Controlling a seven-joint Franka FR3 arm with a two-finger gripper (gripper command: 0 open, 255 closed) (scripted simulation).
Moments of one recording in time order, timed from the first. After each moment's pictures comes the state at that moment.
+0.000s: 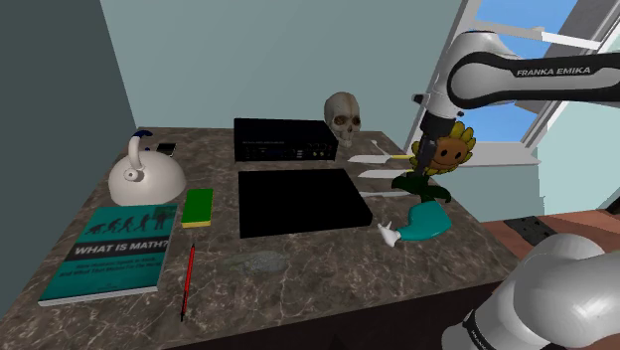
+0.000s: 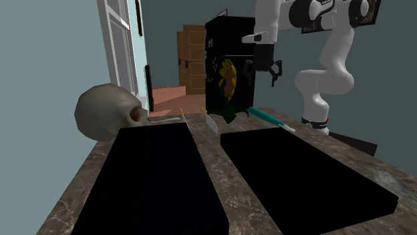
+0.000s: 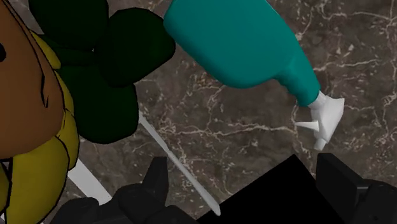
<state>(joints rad) -0.01 -0.60 -0.23 -2.46 -0.13 1.87 -0.66</state>
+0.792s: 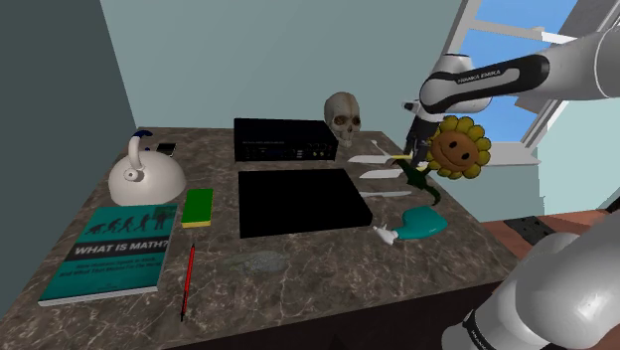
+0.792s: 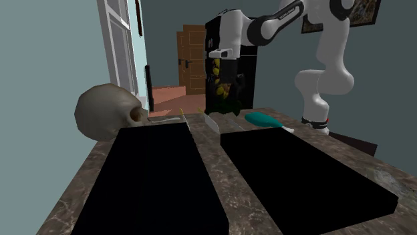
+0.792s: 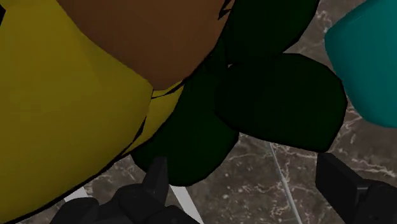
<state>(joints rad) 0.03 -0.21 -0.48 -2.27 -0.11 2.10 -1.16</state>
